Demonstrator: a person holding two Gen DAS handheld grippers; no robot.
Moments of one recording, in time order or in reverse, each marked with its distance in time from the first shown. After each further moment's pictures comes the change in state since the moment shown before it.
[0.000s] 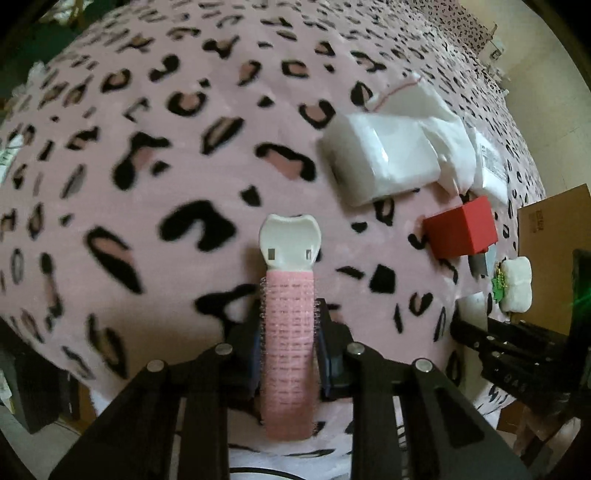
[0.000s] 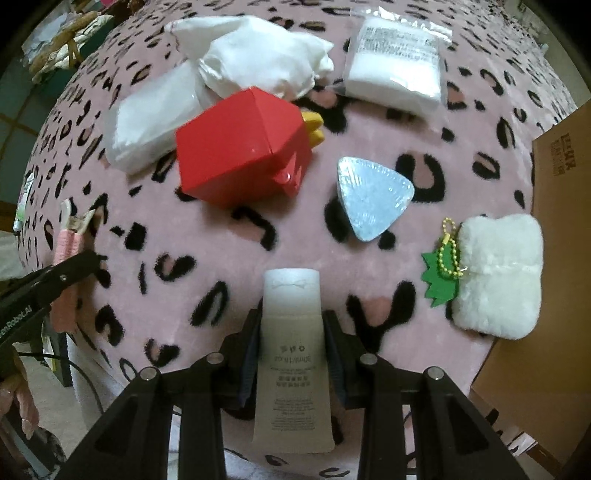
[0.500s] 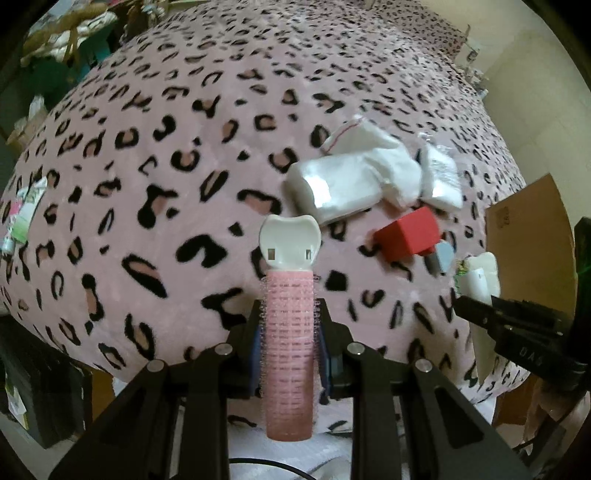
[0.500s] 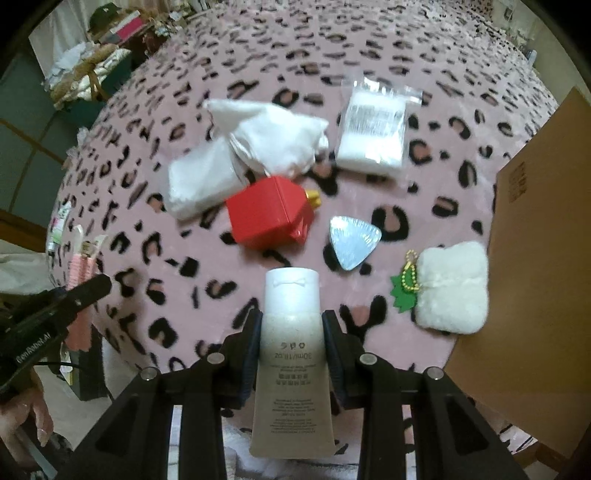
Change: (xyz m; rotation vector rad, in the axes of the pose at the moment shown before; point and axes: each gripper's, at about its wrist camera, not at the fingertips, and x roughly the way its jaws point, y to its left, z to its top) left arm -0.066 -0.026 0.000 0.079 -0.081 -0.002; right arm -0.073 -0.008 -0.006 0.014 -0.134 0.057
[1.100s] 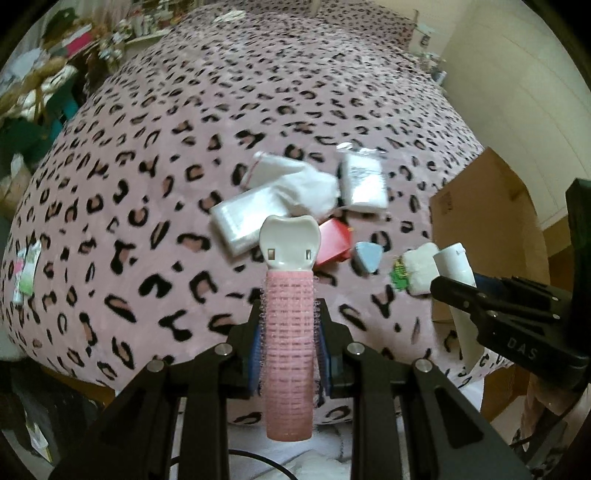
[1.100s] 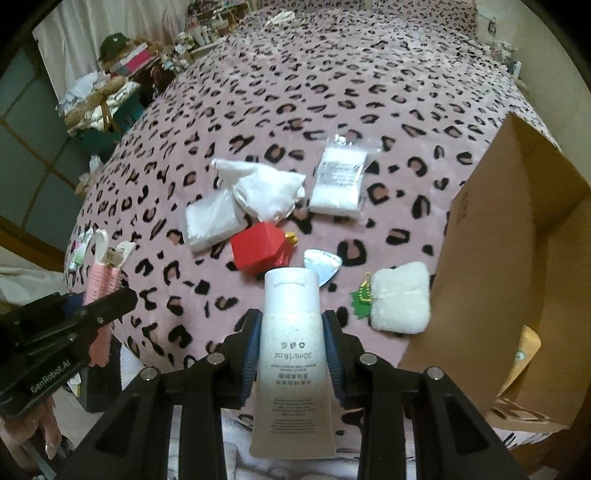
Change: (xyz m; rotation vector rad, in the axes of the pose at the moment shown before) left arm -0.049 -0.088 0.007 0.166 -0.052 -0.015; right arm -0.076 -0.034 -0.012 0.022 -0.128 0.018
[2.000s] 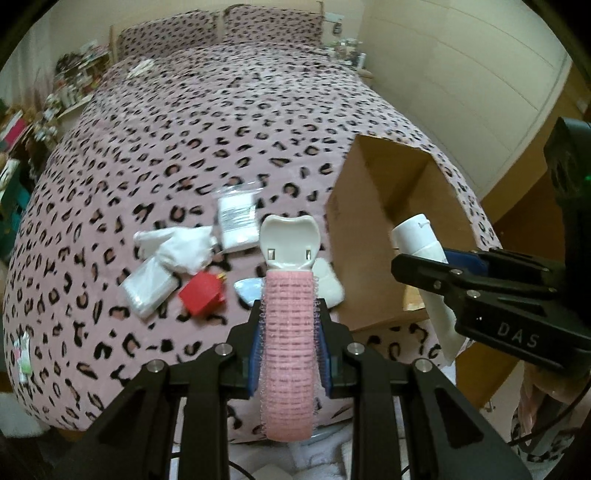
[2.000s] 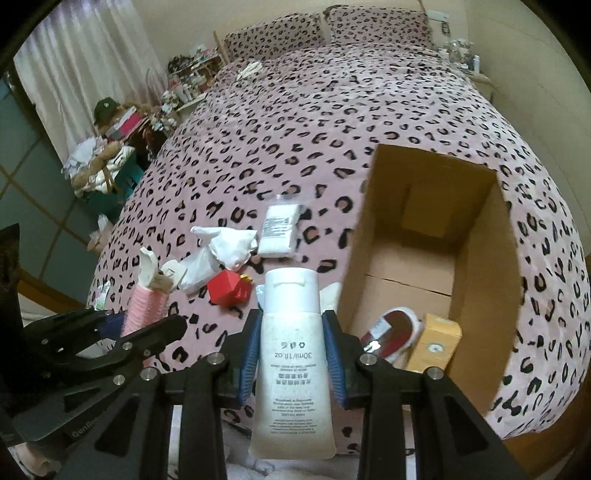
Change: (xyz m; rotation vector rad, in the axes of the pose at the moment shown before) left arm -0.031 -0.157 0.025 0.282 -0.050 -0.071; right arm -0.099 -0.099 -0.017 0.136 -0.164 0.048
